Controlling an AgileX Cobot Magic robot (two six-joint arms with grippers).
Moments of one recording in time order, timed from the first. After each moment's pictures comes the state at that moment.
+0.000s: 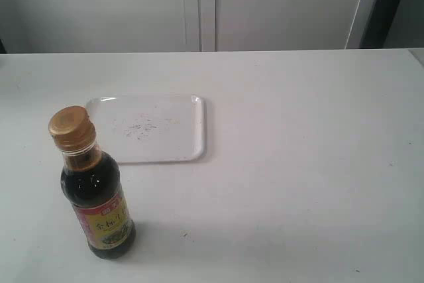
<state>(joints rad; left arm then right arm) -0.05 0.00 0.02 -0.15 0.35 0.19 0.23 0.01 0.00 0.00 0.35 0.04</state>
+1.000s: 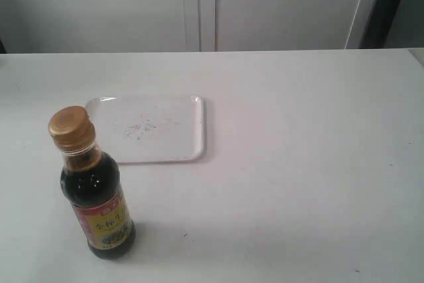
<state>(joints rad) -0.05 0.00 -0.03 -0.16 0.00 0.06 0.23 0.01 0.00 0.00 0.35 0.04</state>
